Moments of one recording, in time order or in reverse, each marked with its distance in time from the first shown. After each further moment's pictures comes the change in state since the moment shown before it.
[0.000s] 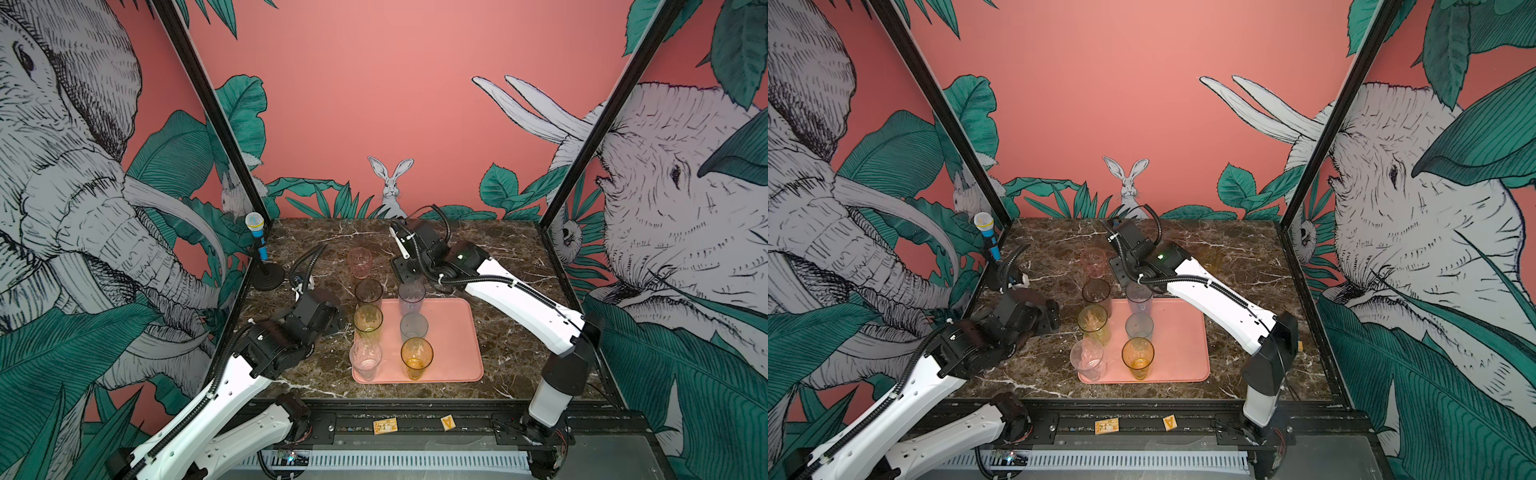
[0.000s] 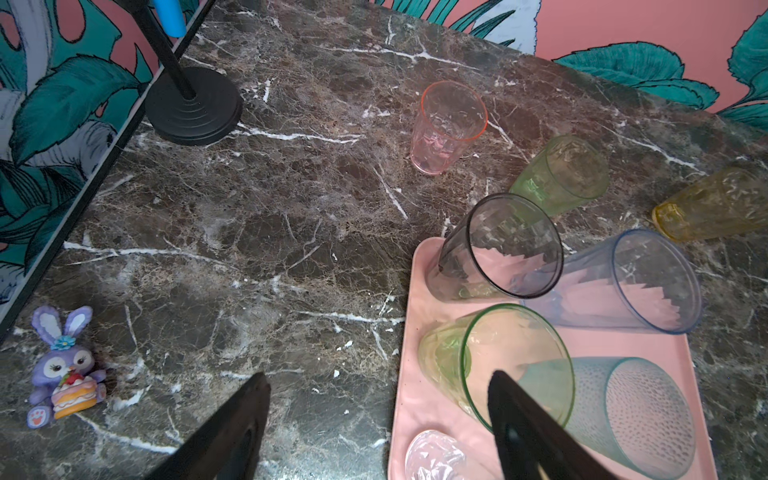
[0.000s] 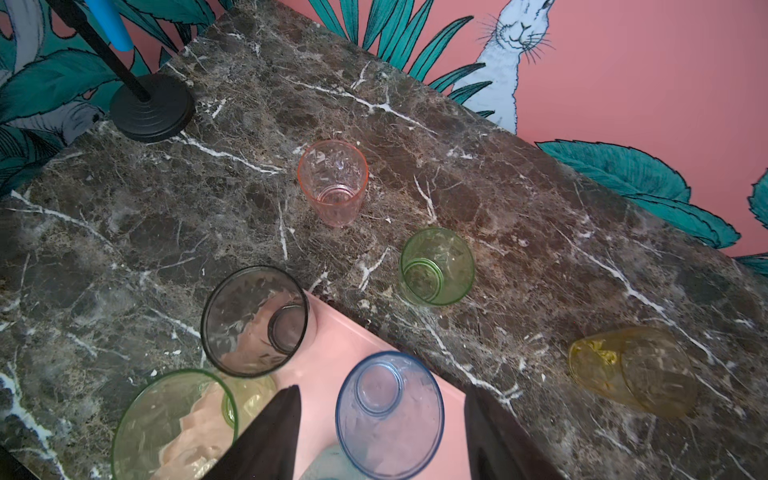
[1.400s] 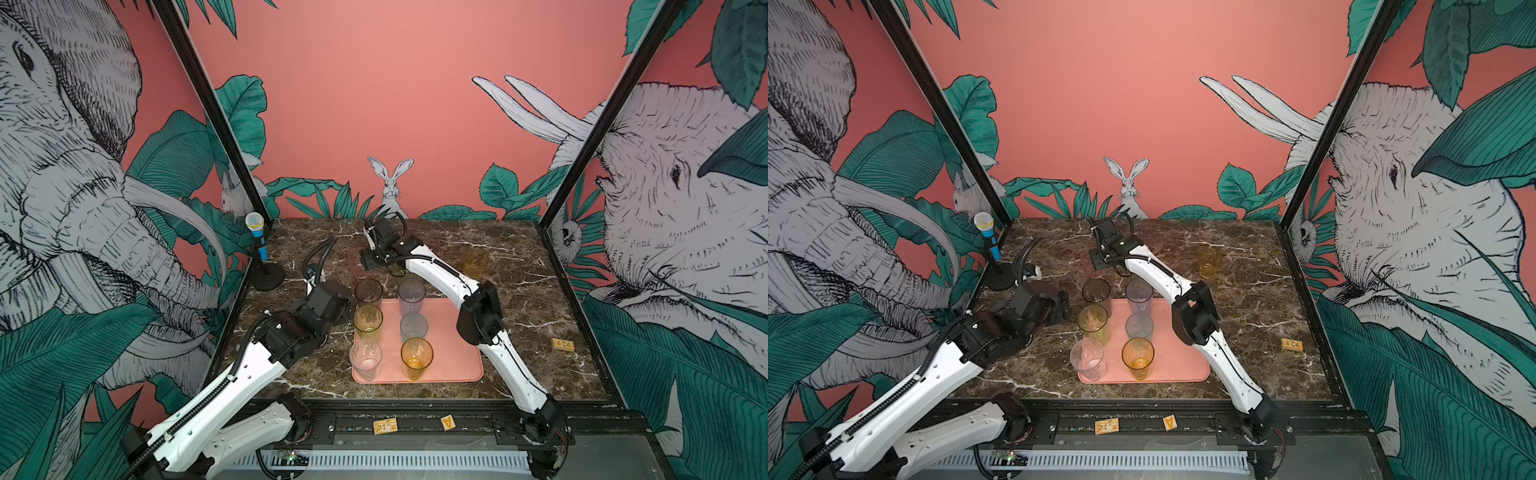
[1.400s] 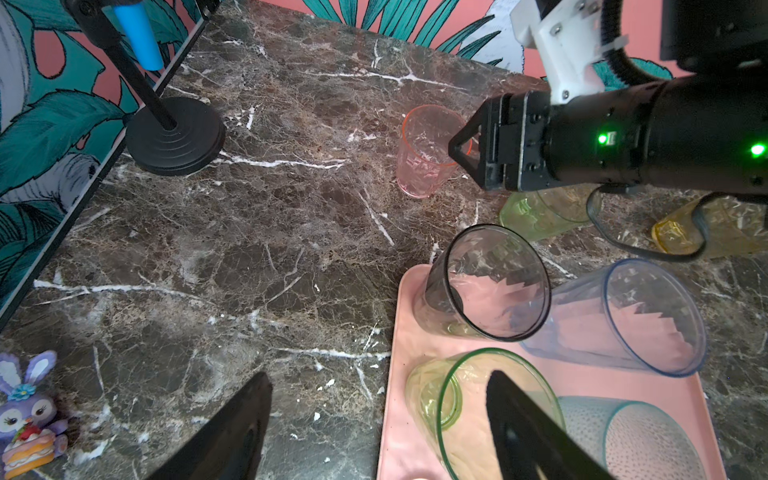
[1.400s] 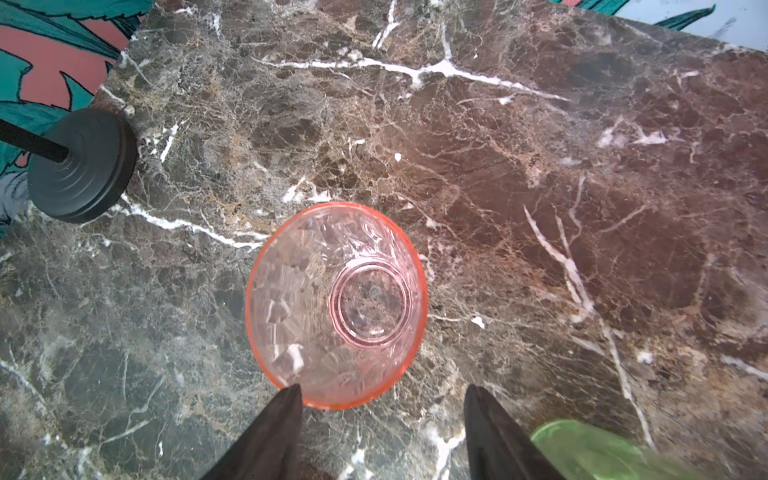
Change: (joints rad) left arm 0.000 0.077 -0.024 0.148 -0.028 0.043; right arm -0.109 0.748 0.623 0.085 -0.236 0.140
